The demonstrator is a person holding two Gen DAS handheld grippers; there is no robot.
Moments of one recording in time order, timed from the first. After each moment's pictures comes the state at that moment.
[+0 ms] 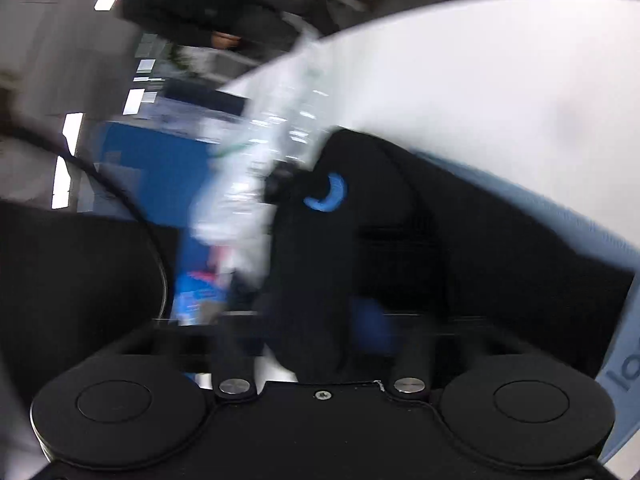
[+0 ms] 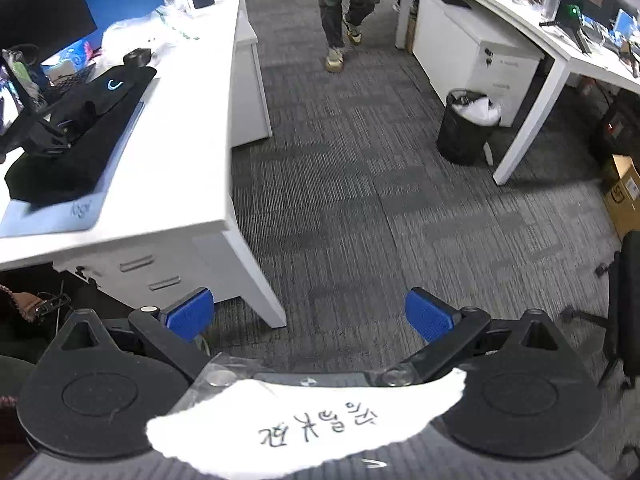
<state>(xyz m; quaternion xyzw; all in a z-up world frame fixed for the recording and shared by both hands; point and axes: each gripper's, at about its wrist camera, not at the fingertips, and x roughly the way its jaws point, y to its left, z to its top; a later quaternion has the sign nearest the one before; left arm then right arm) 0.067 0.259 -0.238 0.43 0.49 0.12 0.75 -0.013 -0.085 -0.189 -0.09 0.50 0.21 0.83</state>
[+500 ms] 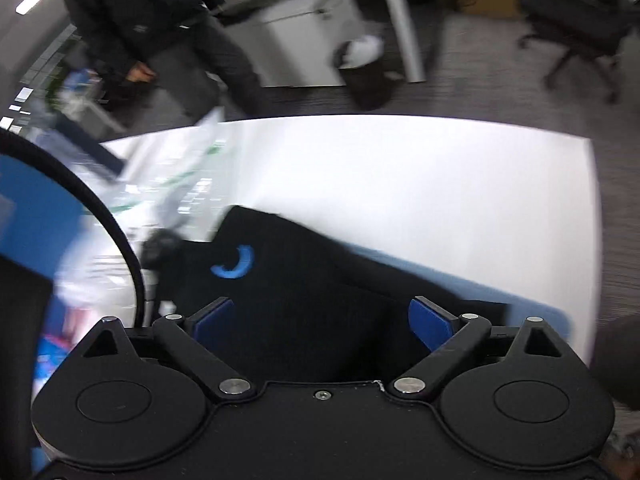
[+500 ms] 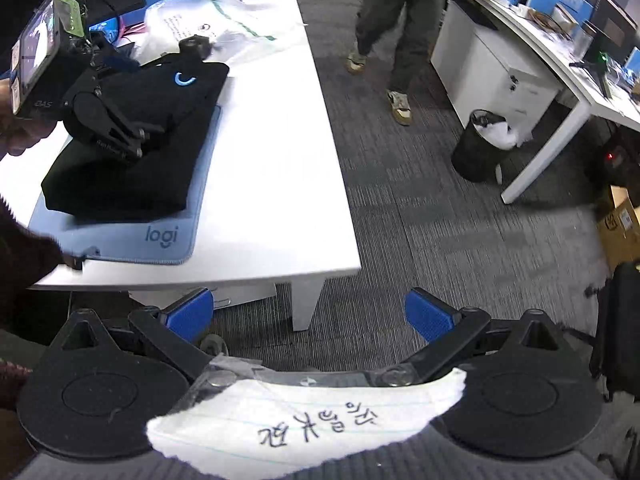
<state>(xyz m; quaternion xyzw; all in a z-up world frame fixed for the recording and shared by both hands) 0.029 0.275 -0.179 0.28 0.46 -0.13 0.83 -0.037 0.058 -0.154 -0.14 0.50 0.22 0.83</state>
